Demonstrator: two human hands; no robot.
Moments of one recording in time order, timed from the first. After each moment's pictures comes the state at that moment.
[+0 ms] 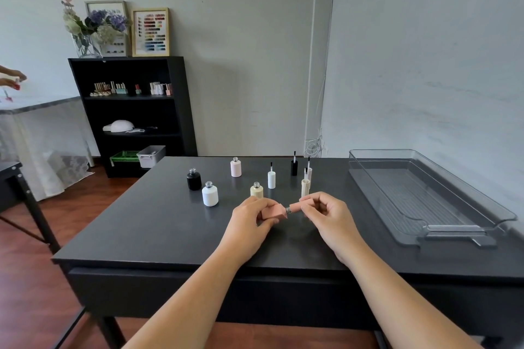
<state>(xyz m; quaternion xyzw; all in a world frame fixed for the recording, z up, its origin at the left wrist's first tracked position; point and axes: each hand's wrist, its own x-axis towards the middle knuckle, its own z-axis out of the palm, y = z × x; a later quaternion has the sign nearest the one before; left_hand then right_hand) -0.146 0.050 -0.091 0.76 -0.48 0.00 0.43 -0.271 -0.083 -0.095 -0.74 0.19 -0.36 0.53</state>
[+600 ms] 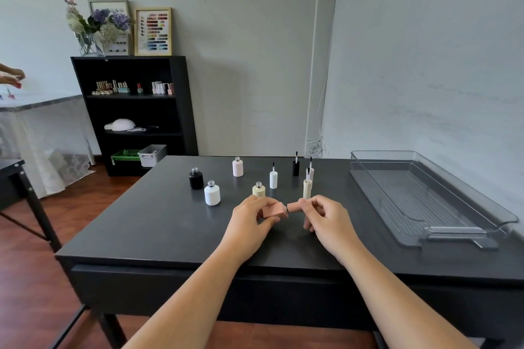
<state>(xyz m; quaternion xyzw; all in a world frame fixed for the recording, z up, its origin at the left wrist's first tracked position) -0.145 0.051 -0.090 0.76 -0.48 -0.01 0.44 -0.269 -0.079 -0.093 -0.80 0.23 -0.34 0.44</state>
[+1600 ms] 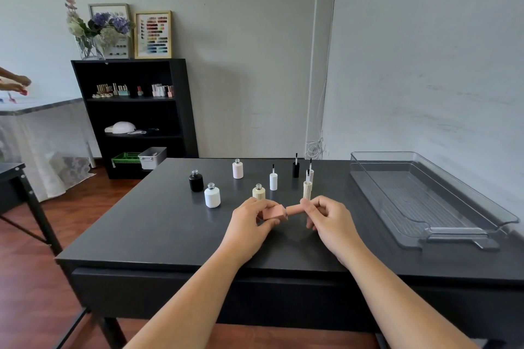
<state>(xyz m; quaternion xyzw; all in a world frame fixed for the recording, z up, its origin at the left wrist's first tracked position) -0.145 0.052 -0.089 0.76 -0.47 -0.02 0.45 -0.272 -0.080 -0.091 -0.78 0.24 -0.35 0.47</state>
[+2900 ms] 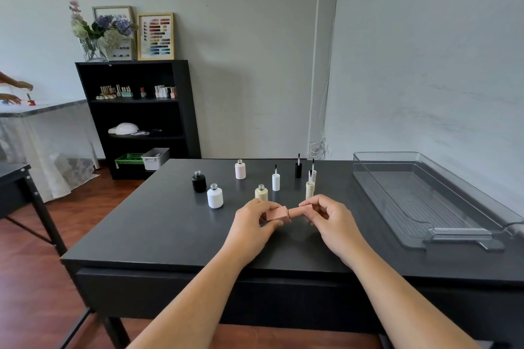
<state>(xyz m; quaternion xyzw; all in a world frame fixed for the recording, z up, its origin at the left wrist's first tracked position) -0.142 0.050 -0.093 0.76 -0.48 -0.01 0.44 -0.272 -0.084 -0.094 -0.81 0.20 -0.34 0.44</state>
